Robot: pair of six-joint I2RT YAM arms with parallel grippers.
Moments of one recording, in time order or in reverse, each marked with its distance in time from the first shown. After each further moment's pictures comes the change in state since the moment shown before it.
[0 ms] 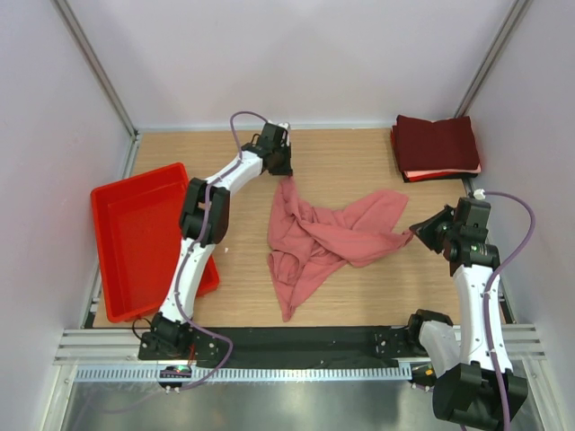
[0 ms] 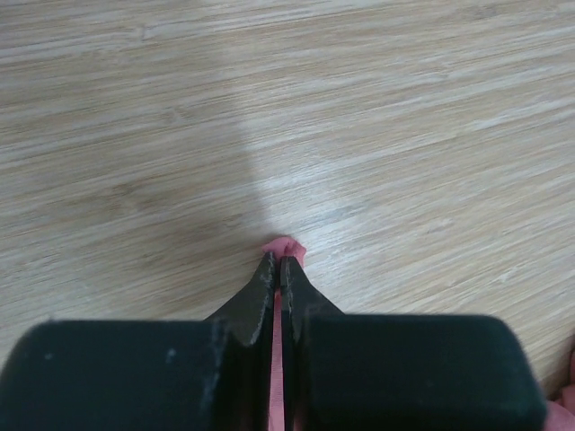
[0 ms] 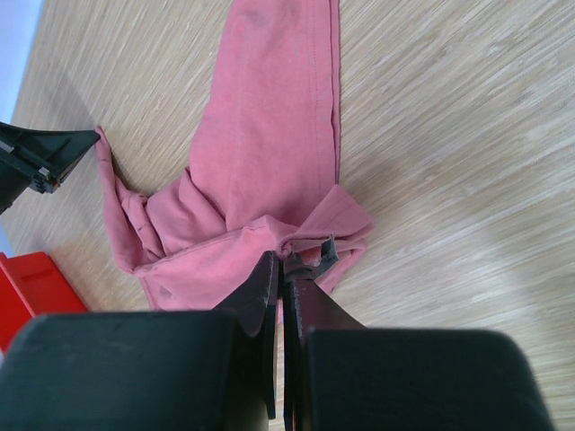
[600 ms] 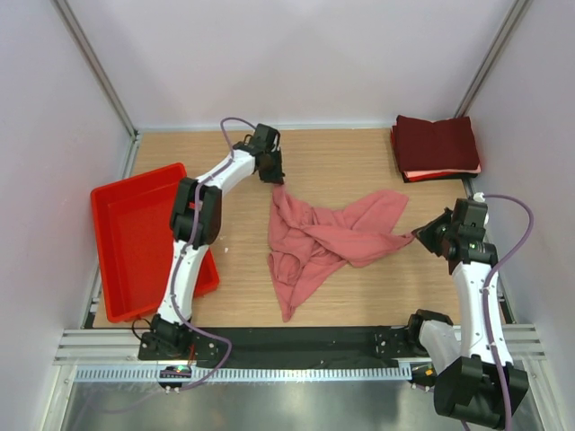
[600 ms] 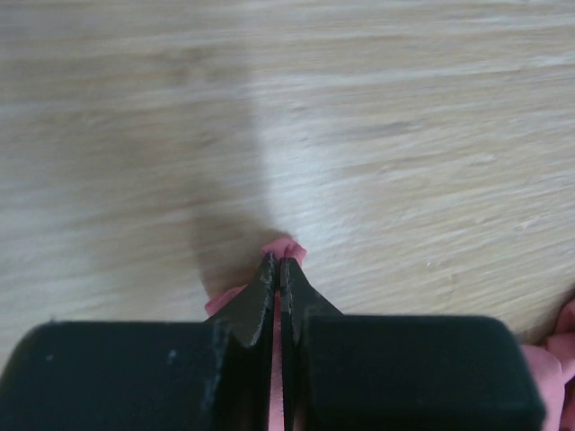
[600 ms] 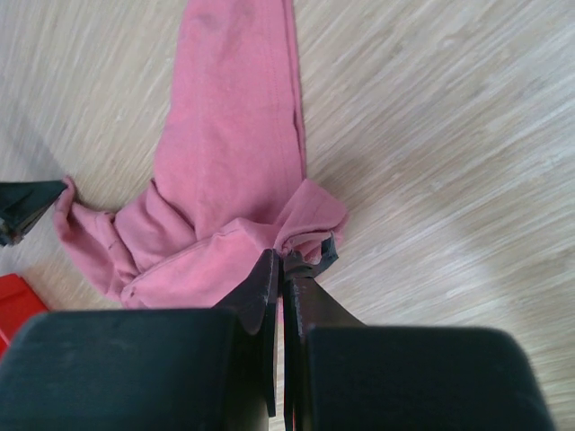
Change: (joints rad) left arm 0.026 -0.089 -0.097 -0.106 0.002 -0.082; right arm 0.000 0.026 -0.009 -0.010 0.061 0.002
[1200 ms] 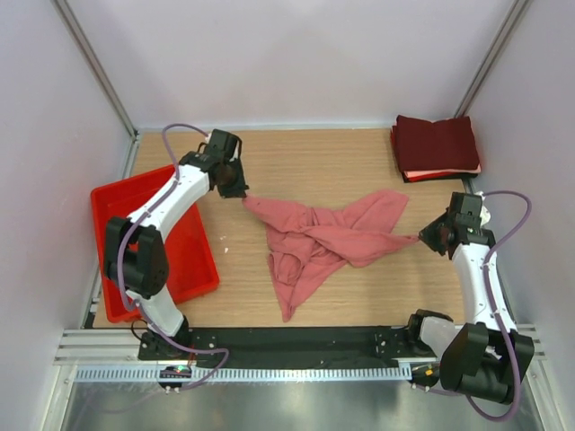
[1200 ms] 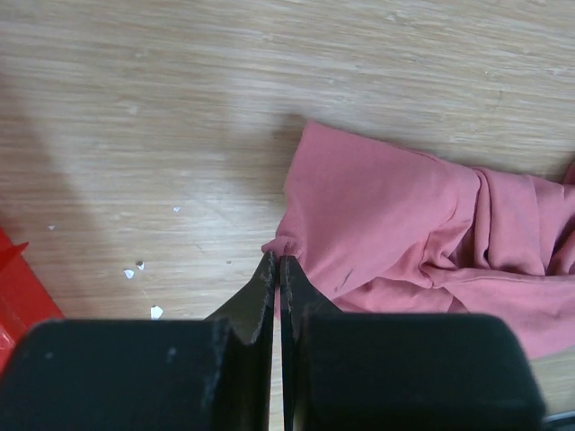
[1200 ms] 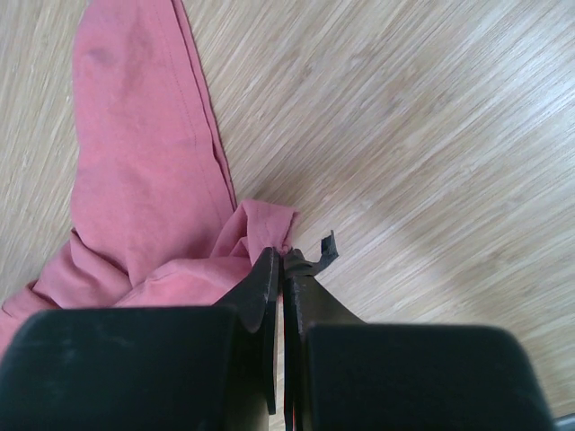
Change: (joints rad) left arm 0.058 -0.680 -0.565 -0.177 -0.134 -0.066; right arm 0.000 0.161 0.023 -0.008 0.151 -0.005
